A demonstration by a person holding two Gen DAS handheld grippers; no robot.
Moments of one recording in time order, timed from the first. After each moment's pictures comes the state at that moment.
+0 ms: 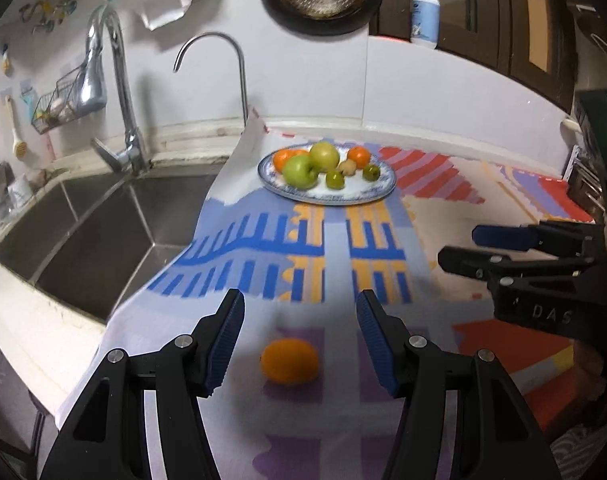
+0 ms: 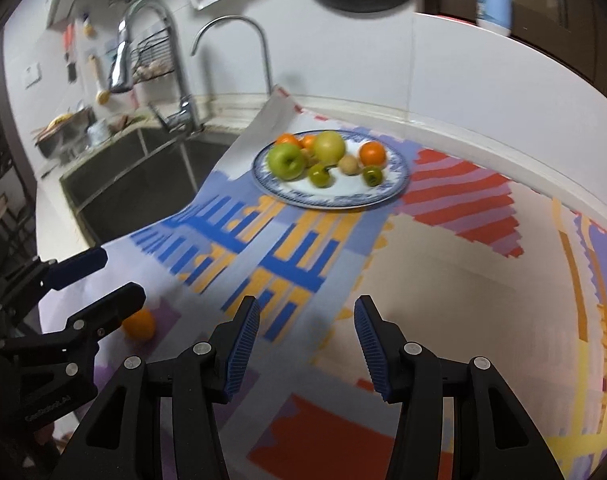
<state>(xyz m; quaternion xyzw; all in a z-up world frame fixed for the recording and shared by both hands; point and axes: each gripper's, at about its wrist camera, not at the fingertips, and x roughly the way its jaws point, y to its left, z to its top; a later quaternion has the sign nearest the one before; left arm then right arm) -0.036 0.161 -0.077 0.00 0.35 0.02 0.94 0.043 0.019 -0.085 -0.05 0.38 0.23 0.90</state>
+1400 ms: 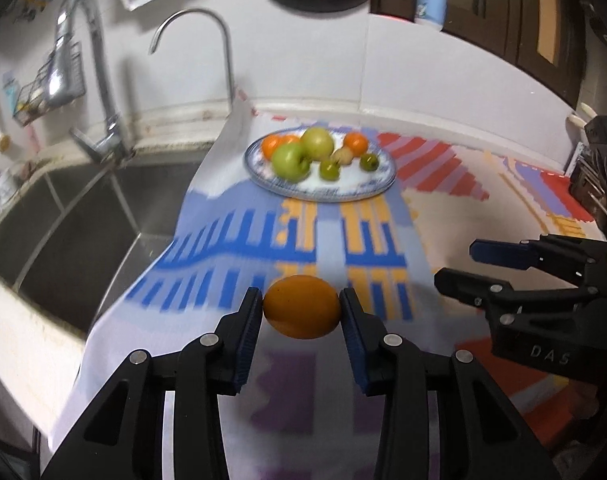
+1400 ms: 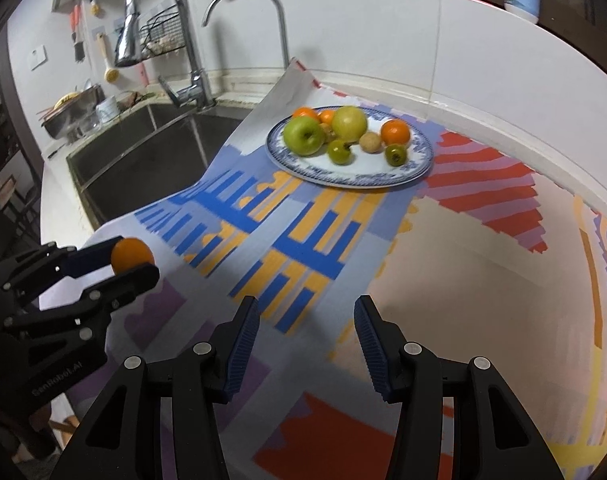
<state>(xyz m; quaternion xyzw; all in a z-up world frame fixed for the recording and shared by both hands) 0.010 0.158 -0.076 0.00 0.38 0.00 0.93 0.062 0.022 -0.096 -0.06 0.41 0.24 0.88</state>
